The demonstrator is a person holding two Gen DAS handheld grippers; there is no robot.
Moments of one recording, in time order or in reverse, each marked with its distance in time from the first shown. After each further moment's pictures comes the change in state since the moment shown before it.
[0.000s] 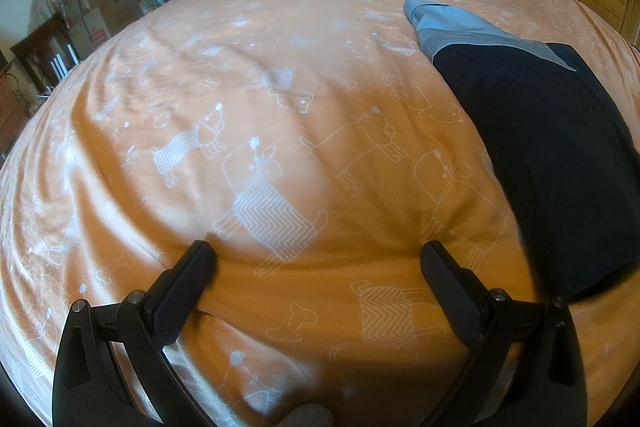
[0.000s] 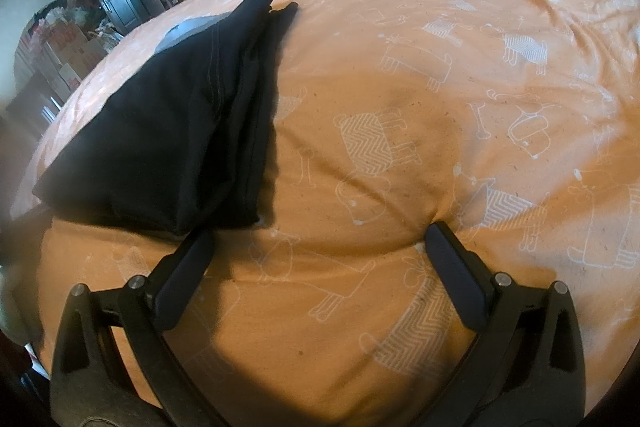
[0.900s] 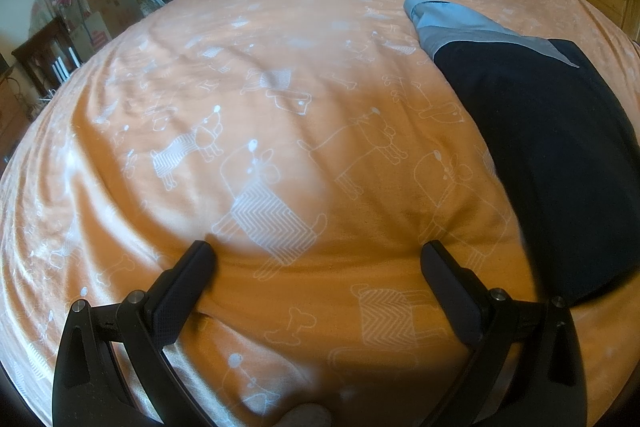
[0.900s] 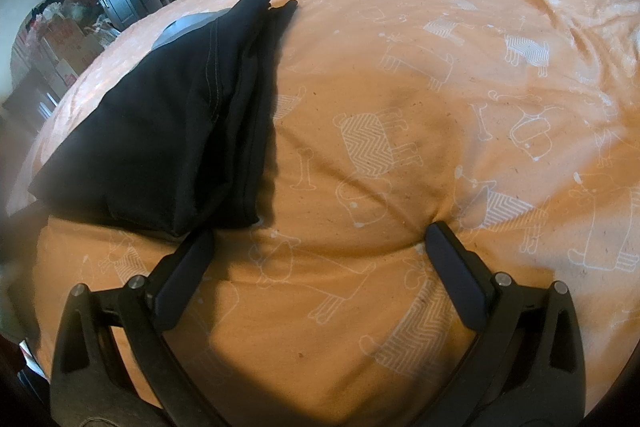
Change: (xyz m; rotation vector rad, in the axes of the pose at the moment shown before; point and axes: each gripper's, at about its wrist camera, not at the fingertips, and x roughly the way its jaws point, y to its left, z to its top) left arm 0.004 -0.002 0.001 0.004 0.003 0.010; right arm 0.003 0.002 0.004 -0.011 0.006 -0.021
